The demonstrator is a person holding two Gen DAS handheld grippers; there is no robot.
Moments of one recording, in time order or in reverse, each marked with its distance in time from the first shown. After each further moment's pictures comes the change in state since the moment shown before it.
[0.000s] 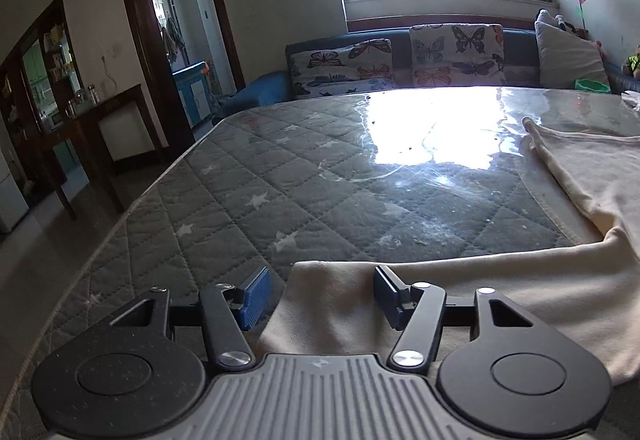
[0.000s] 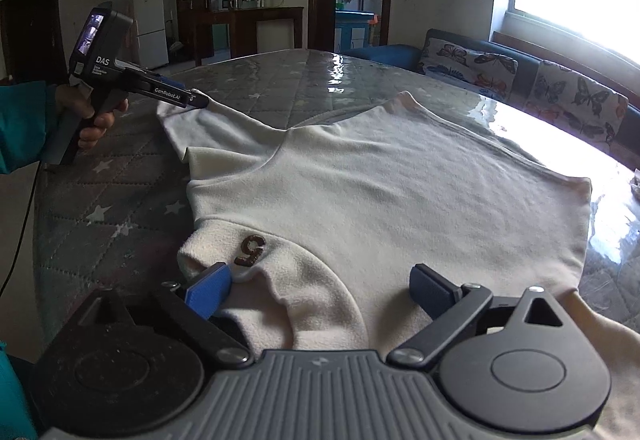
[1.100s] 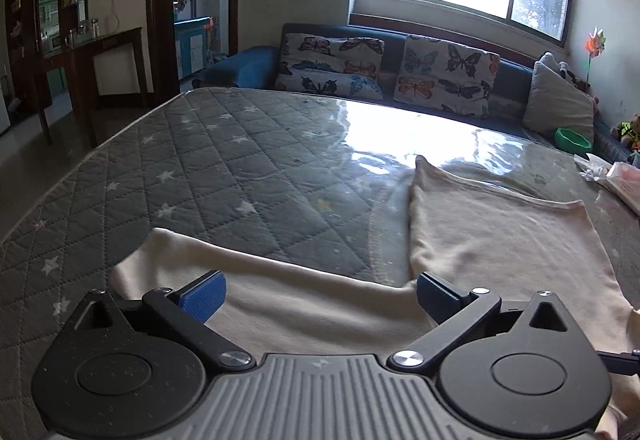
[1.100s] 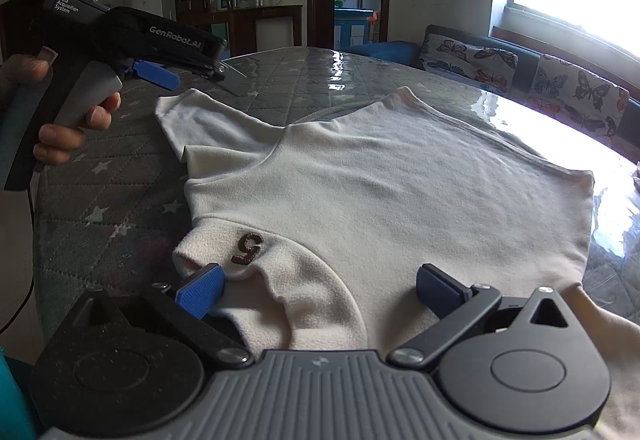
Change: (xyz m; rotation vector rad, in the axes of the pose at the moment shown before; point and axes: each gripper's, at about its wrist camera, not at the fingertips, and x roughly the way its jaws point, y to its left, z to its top) left arm -0.081 -0.101 0.033 -0.227 0.085 -0.116; right arm 0.002 -0.002 0.000 0.014 0.005 0.008
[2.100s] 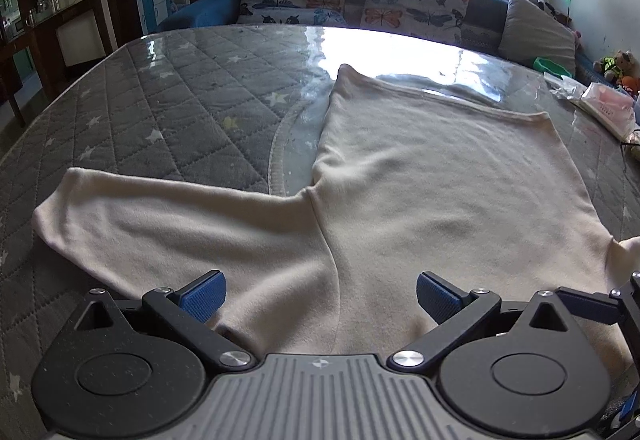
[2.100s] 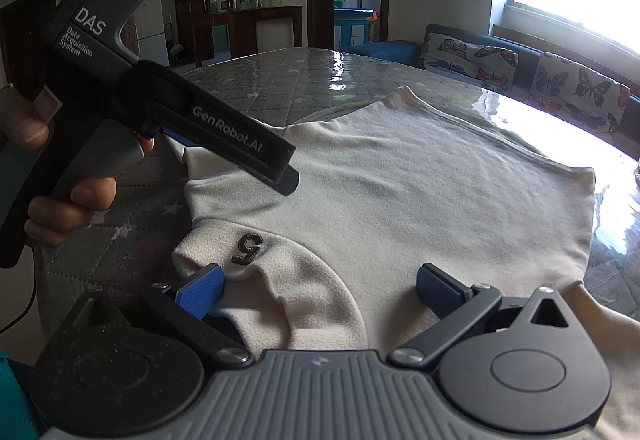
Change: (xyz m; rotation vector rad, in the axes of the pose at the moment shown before) left arm 0.022 -0.064 -0.030 0.084 0.194 -0.024; right arm 0.001 -0.003 0.000 0.010 -0.002 0.009
